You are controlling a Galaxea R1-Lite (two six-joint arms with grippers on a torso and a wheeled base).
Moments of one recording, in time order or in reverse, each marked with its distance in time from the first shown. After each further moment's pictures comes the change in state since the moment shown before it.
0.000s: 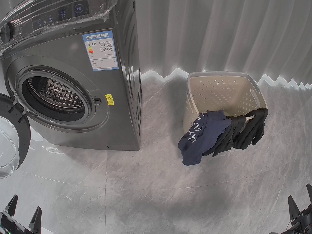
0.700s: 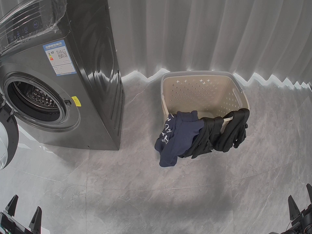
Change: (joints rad) left arm 0.001 0.000 0.000 0.000 0.000 0.002; right arm 0.000 0.000 0.000 0.001 0.000 0.000
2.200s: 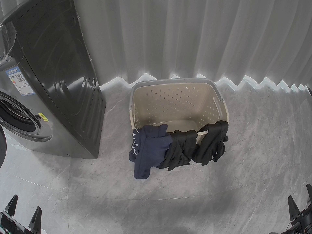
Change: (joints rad) left arm 0.000 0.000 0.000 0.000 0.000 -0.003; right arm 0.000 0.001 0.000 -0.001 0.000 0.000
